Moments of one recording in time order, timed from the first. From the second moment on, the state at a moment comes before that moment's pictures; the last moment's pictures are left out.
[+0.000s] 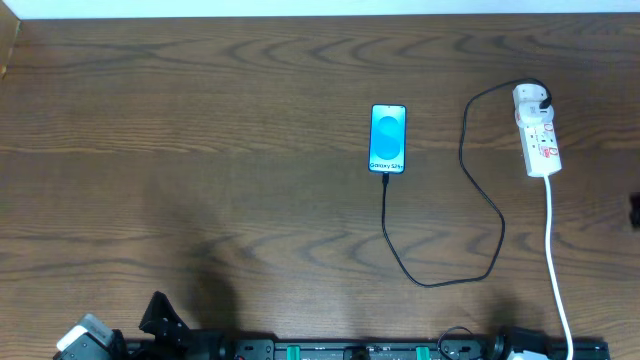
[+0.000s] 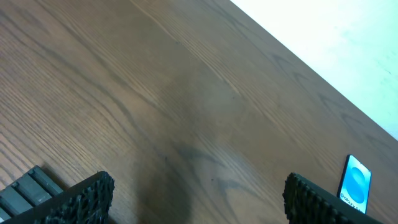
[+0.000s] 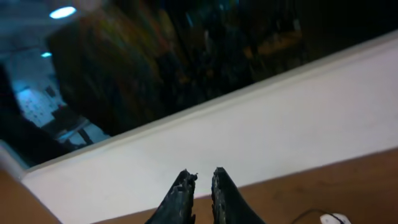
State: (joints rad) left arm 0.03 0.15 1.05 -1.46 -0.27 -0.62; right arm -0.20 0.82 1.70 -0.80 -0.28 0.43
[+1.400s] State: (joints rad) left arm 0.03 0.15 1.05 -1.46 -0.27 -0.62; right arm -0.22 0.17 1.70 -0.76 -0.24 0.42
